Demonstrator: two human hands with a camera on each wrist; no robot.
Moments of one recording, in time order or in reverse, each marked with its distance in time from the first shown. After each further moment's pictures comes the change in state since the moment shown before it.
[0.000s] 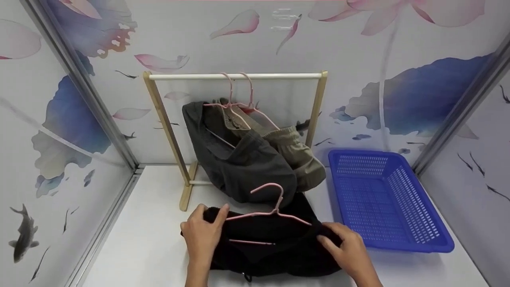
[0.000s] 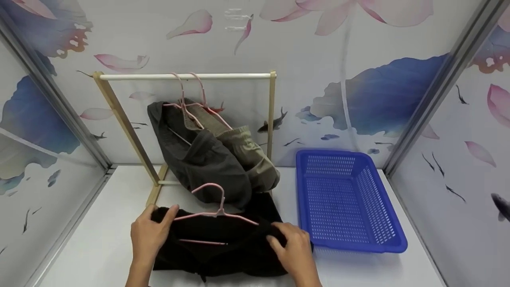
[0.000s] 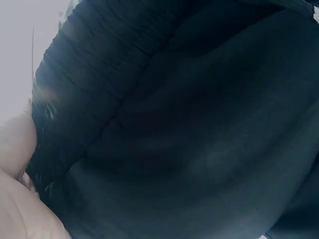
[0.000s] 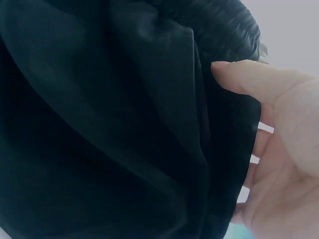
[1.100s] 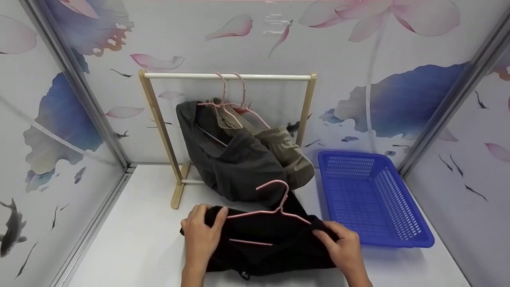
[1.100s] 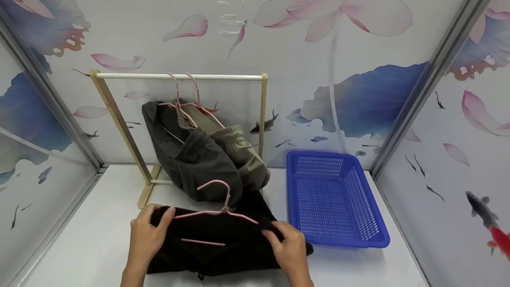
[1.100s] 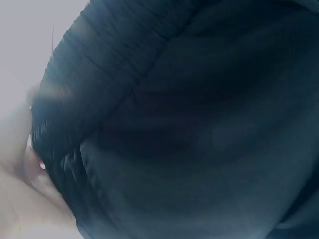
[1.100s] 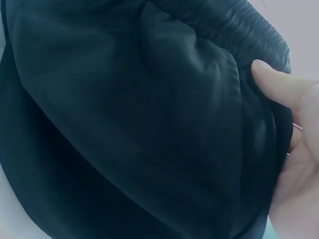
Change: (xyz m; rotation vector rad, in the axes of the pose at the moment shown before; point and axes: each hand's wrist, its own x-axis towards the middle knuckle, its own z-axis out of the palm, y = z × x) left_hand -0.023 0.019 -0.004 -0.136 -0.077 0.091; right_hand -0.008 0.012 -0.004 0.195 0.209 -0.091
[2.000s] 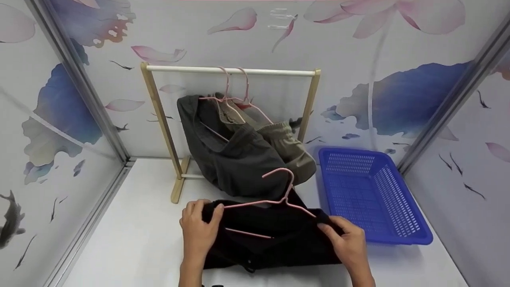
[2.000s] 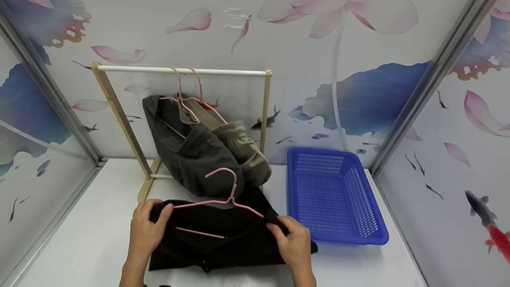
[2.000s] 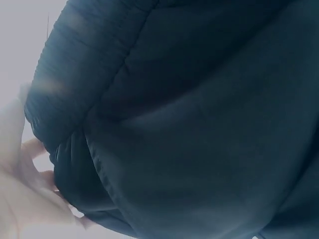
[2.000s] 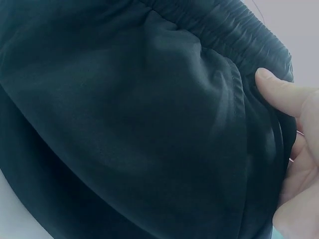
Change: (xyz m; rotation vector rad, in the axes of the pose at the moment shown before) left_hand -0.002 -0.019 0.002 -0.039 -0.014 -0.038; right_hand 0.005 -0.005 -0.005 -0.018 0.046 0.083
